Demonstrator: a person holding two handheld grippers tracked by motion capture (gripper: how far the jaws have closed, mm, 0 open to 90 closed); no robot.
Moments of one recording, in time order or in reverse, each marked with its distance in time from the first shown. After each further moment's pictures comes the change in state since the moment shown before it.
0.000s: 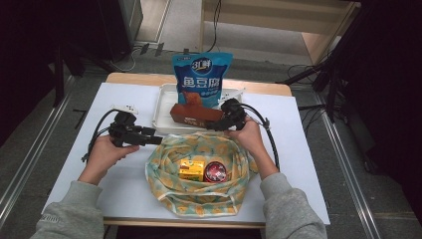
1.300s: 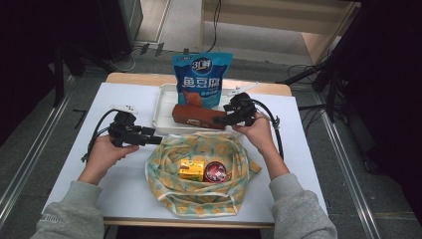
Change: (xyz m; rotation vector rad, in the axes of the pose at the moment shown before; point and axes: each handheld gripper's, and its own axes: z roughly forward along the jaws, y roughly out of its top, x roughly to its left) left arm 0.000 0.000 -0.001 -0.003 0.005 0.001; right arm 0.003 0.008 -0.042 -0.067 -0.056 -0.002
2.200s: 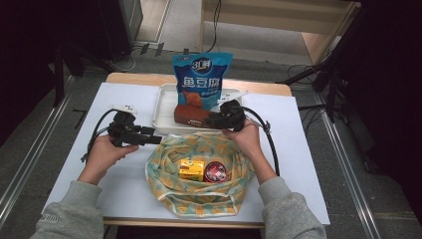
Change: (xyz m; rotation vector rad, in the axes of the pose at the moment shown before) left arm 0.000 0.000 -0.001 -0.005 0.002 0.003; right arm 0.024 -0.007 0.027 -0.048 0.012 -0.004
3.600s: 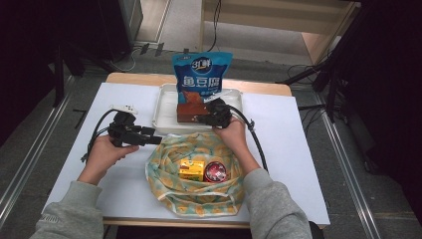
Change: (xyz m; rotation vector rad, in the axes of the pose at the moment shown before) left arm 0.000 0.000 0.000 0.001 -0.005 0.004; right arm -0.007 0.006 0.056 0.094 -0.017 0.028
